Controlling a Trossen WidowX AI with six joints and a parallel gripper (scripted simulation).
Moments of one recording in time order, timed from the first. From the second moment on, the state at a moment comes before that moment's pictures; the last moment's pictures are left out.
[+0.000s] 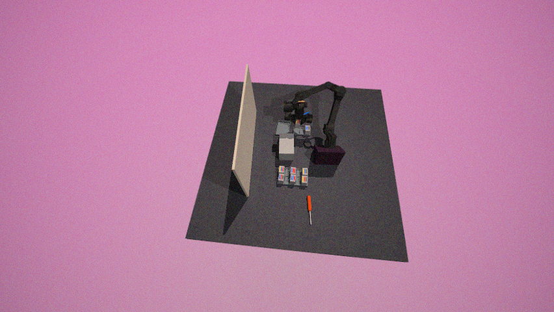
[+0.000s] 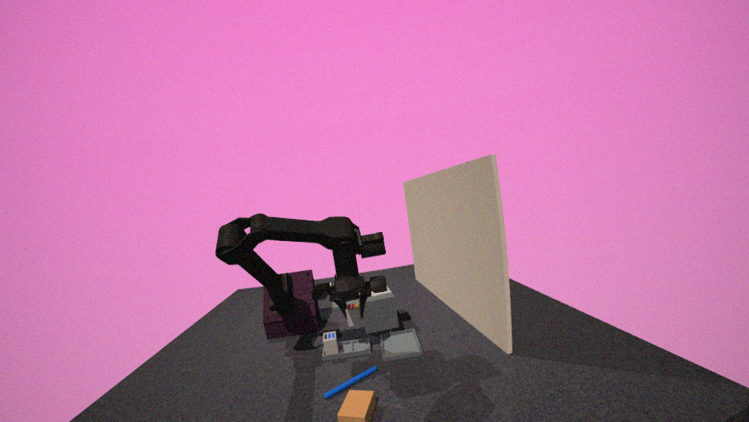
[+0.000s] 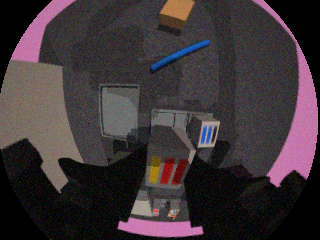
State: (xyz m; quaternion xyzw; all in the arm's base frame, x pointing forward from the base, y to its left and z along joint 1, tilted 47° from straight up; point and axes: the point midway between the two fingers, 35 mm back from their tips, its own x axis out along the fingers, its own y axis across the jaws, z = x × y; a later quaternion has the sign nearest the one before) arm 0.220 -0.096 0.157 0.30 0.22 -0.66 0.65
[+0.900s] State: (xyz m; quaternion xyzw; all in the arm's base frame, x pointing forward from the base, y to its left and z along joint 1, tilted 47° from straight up) arm 0.228 -0.050 0.193 0.30 0.22 -0.66 0.65
